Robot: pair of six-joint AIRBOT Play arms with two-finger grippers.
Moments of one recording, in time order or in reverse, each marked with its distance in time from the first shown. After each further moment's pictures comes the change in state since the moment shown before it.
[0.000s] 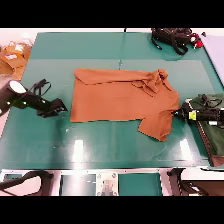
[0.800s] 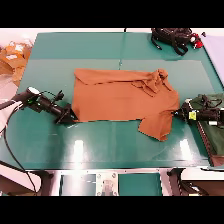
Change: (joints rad) left arm 0.004 -0.404 0.135 -0.235 -0.286 0.084; right arm 0.001 0.000 0.000 0.000 -0.004 0.025
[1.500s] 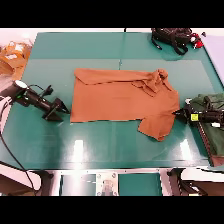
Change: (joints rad) left arm 0.110 -0.002 0.114 0.085 -0.112 -0.027; right arm -0.024 0.029 -0.025 -0.028 0.019 0.025
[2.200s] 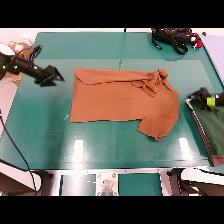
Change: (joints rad) left arm -0.027 -0.025 0.514 0.029 0.000 0.032; right arm -0.032 0.102 0.225 -0.081 0.073 0.042
